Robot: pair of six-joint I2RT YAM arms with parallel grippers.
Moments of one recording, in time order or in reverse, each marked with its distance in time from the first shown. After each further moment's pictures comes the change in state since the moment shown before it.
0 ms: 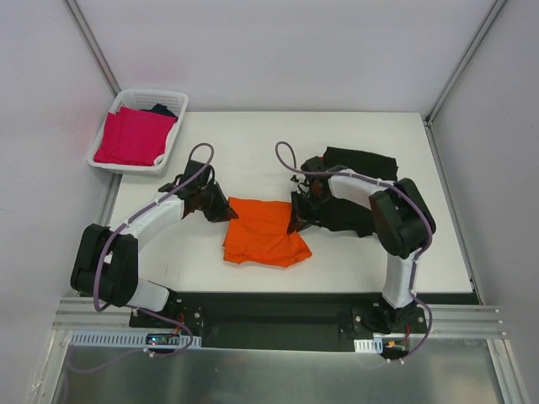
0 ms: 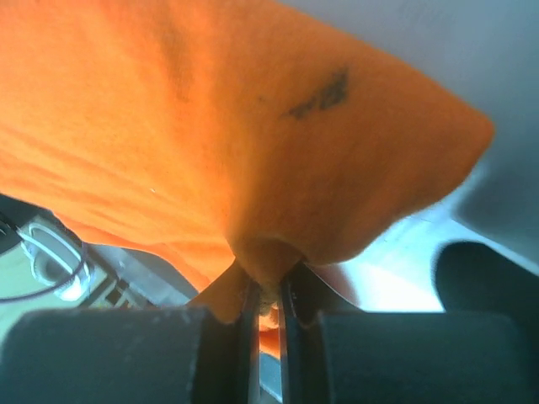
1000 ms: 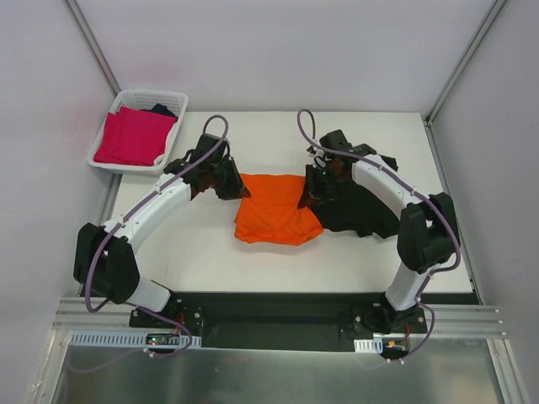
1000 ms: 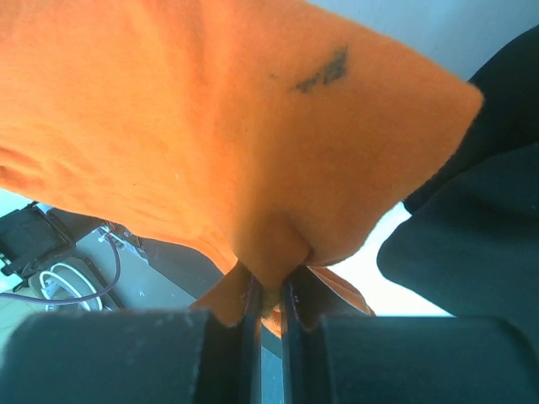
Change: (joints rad) left arm -0.136 0.033 0.354 -0.194 -0.086 0.064; right arm -0.100 -0.190 0.154 -0.176 0.084 -0.020
